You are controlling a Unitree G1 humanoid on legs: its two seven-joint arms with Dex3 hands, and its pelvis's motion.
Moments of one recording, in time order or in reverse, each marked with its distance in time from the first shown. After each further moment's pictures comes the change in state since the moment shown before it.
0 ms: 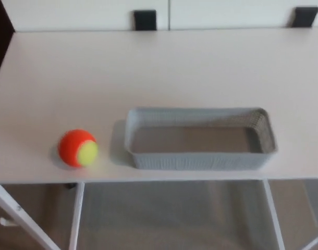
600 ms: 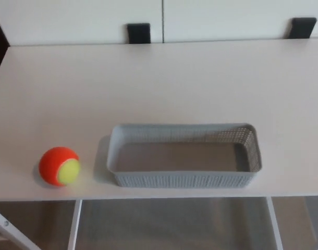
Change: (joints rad) left_arm -0.003 0.009 -0.011 -0.015 0.003 0.002 0.002; right_arm 0.003 -0.012 0.011 -0.043 -0.003 -0.001 -0.002
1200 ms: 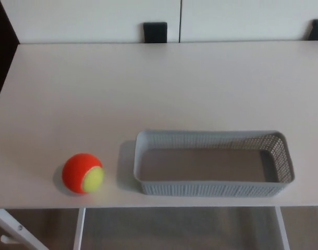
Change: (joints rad) left_arm -0.015 0.008 0.001 -0.005 0.018 -0.007 0.002; right_arm -0.027 0.005 0.012 0.018 -0.015 0.001 -0.003
